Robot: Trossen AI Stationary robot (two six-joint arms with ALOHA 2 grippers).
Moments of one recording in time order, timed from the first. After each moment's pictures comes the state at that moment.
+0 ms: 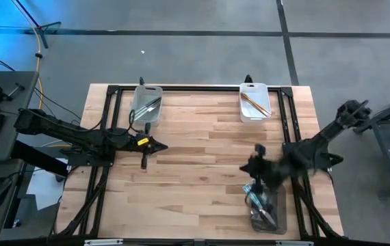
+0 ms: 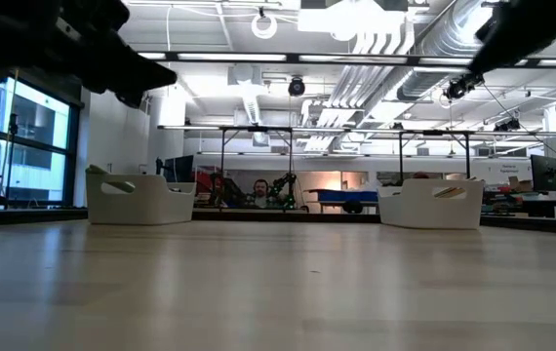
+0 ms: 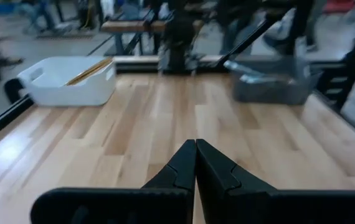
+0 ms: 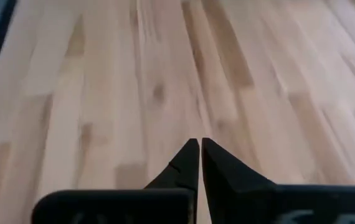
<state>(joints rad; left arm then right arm) -0.13 0.87 0.25 0.44 -0.14 -0.01 0.66 1.18 0.83 -0.59 0.58 0.63</state>
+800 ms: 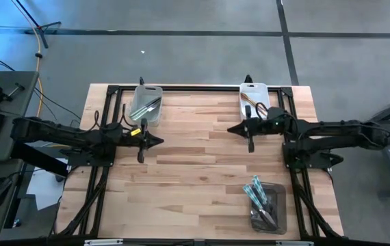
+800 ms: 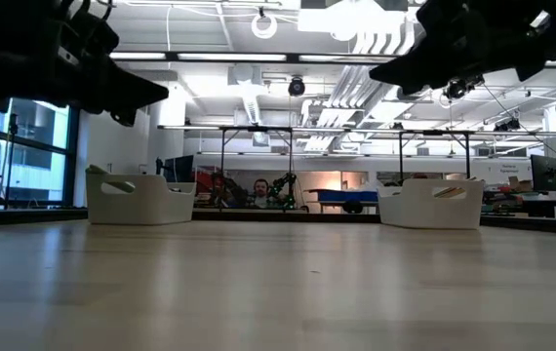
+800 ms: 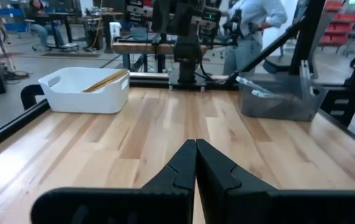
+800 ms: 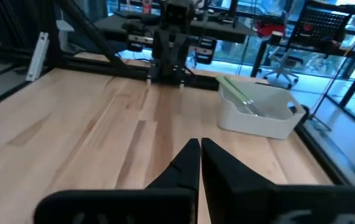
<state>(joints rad) 0.06 0.82 0.07 0.67 0.03 -0.02 -0.24 0.94 0.41 0.36 -0.25 -0.20</state>
